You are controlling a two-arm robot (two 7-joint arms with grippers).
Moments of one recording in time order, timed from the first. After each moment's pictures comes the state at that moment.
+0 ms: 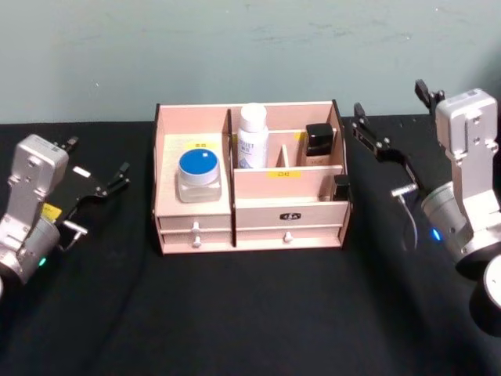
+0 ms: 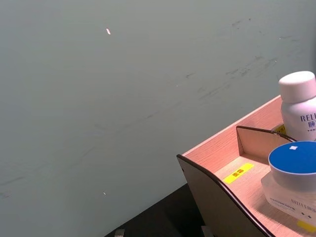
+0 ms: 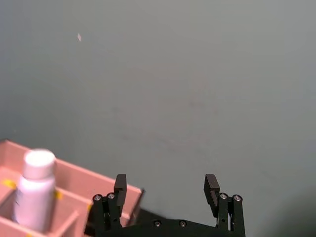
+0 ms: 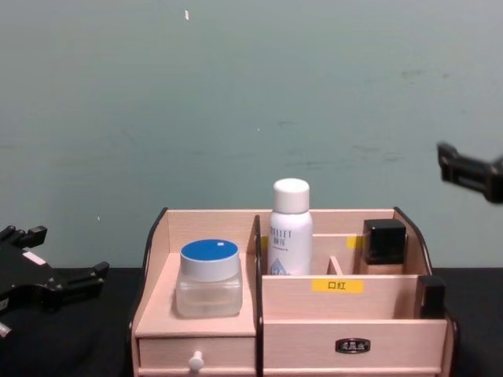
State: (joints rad) left arm -0.20 0.60 0.45 -1.41 -0.25 -0.12 0.03; right arm 0.01 0.24 -0.19 -1.75 -0.06 -0.02 -0.01
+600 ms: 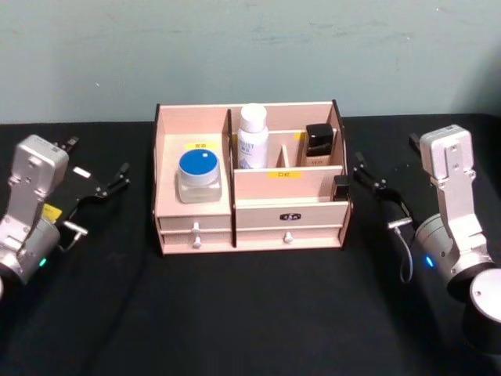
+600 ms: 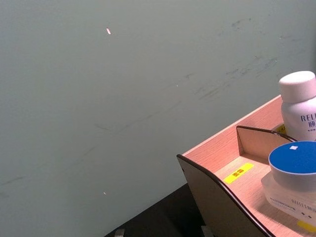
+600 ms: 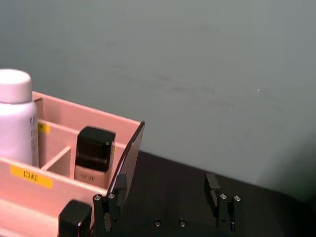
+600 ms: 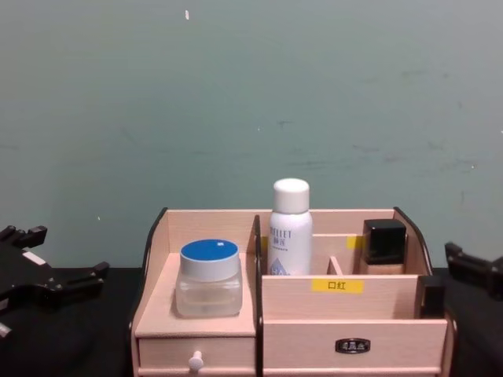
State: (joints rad) left arm -0.20 0.60 0.45 -1.41 -0.25 -0.12 0.03; right arm 0.02 0.19 -0.15 -1.59 -0.07 0.02 0.03
